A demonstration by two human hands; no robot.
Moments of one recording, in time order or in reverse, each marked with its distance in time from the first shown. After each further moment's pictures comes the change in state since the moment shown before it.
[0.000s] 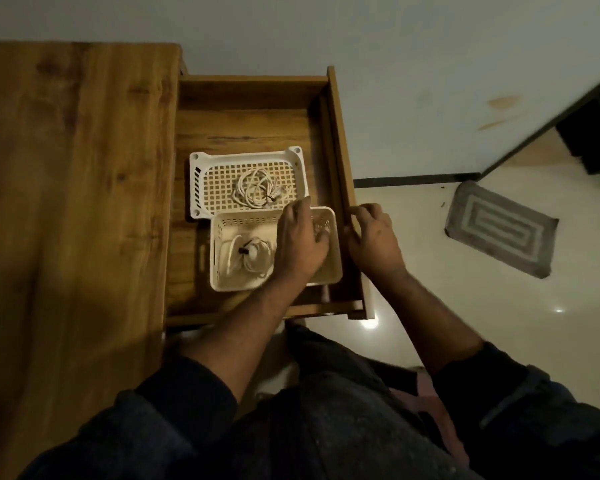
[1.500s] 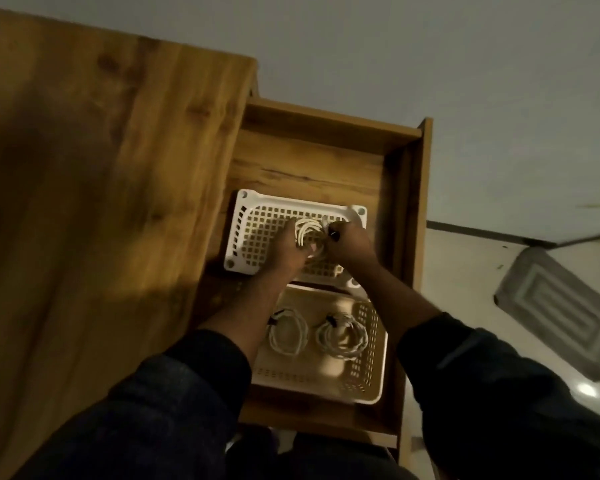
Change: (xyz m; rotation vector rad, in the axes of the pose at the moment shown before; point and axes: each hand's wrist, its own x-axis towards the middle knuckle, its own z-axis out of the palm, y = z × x) left_hand 0.183 -0.126 -0.025 -0.260 -0.083 -0.552; right_hand 0.222 -0.072 0.125 0.047 -0.428 0.061
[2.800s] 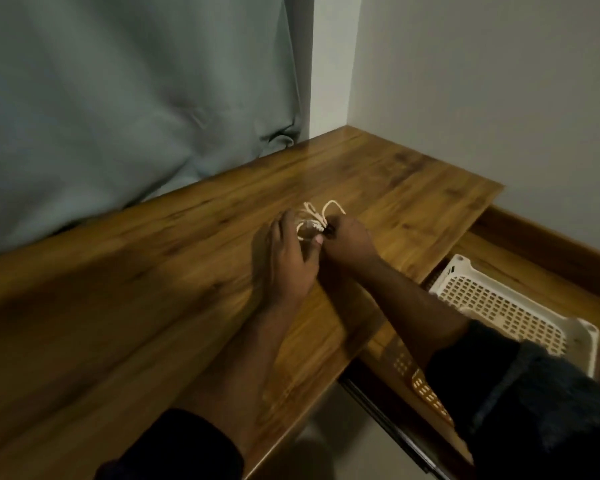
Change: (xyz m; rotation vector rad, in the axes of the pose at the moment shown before) left_hand -0.212 -0.228 -0.215 0.031 1.200 0.358; right_hand -0.197 -0.275 0.206 -0.224 -0.019 -0.896
